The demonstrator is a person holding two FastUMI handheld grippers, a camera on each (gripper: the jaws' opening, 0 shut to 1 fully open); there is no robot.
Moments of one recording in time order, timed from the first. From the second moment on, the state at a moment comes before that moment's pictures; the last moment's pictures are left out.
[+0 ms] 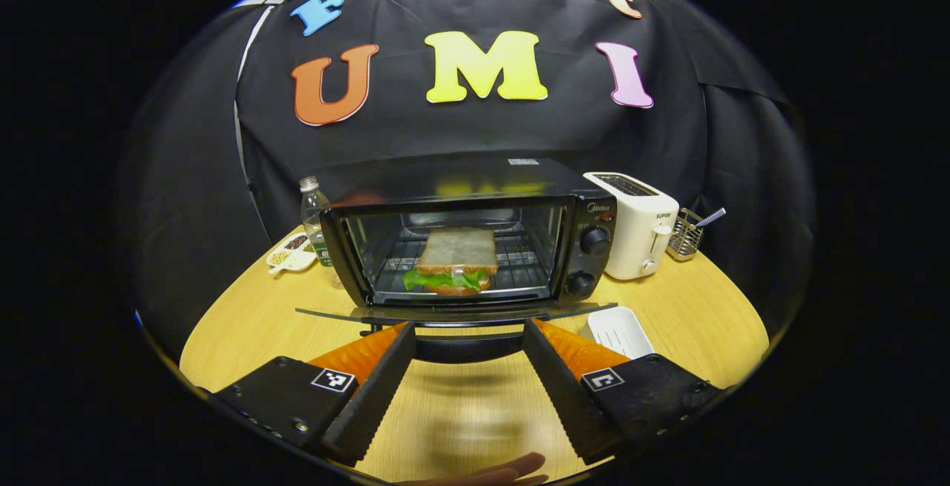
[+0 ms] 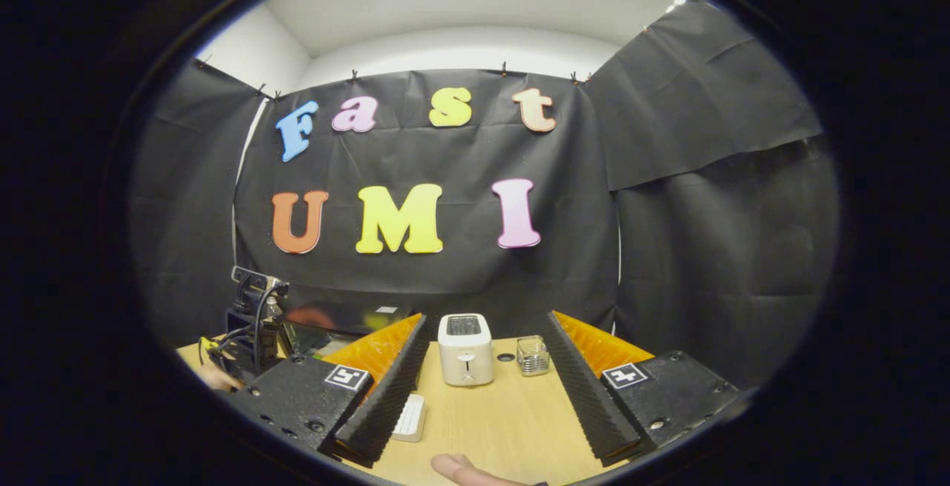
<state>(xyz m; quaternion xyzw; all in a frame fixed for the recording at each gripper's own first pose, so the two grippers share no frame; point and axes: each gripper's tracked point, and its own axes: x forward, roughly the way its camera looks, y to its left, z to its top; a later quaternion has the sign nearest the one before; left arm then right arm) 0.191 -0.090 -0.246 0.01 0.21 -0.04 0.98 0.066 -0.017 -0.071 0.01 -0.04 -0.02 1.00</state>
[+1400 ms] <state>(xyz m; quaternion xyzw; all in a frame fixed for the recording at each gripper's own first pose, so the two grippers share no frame) 0.004 -0.084 -0.067 0.04 0.00 -0.04 1.00 -0.062 -0.018 -0.057 0.02 -0.08 -0.02 1.00</state>
